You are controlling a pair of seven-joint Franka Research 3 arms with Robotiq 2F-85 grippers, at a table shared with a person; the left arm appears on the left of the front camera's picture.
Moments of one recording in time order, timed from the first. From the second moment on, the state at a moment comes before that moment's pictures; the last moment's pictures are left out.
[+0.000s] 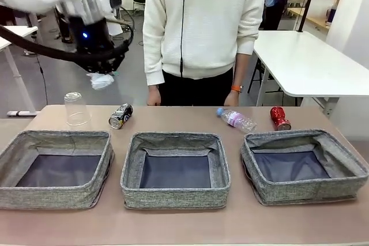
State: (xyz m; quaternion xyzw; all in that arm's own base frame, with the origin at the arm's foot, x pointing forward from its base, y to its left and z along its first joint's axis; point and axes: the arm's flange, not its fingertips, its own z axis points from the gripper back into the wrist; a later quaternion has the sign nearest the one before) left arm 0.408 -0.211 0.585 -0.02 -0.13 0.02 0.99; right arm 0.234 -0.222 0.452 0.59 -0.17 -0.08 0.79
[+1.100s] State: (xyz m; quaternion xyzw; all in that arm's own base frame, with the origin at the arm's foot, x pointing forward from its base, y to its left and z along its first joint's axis) left arm 0.380 -0.256 0.635 -0.08 -0.06 0.12 0.99; right arm 0.234 -0.223 0.452 0.59 -0.17 -0.08 0.79
